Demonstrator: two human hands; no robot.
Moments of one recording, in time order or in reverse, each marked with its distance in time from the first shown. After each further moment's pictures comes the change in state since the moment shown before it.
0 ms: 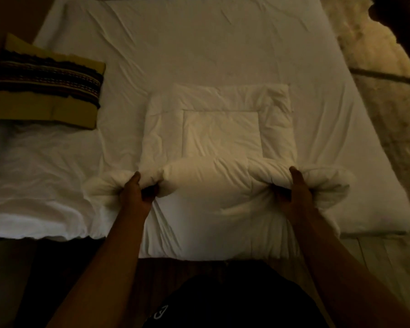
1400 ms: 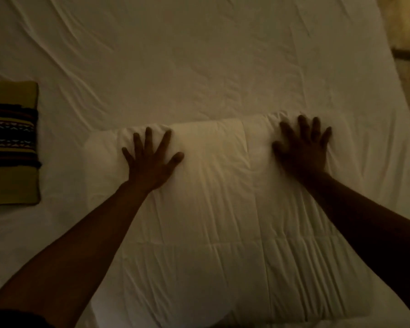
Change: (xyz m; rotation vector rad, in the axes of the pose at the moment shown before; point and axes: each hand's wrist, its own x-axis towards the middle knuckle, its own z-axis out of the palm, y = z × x) left_hand 0.321 0.064 0.377 2.193 -0.337 0.639; right_hand 0.398 -0.119 0.310 -2.044 -0.012 -0.853
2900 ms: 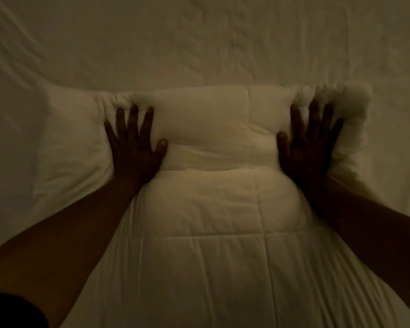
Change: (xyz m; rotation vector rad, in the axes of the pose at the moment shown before) left_hand 0.078 -0.019 0.156 0.123 0.382 0.073; right_hand 0.034 0.016 0.166 -0.024 0.256 -0.040
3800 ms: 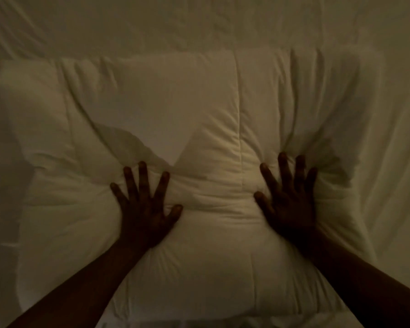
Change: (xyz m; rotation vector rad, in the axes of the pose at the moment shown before) left_hand -0.207 0.062 -0.028 0.025 -0.225 0.074; right_hand -0.188 0.018 -0.051 0.016 -0.248 -0.189
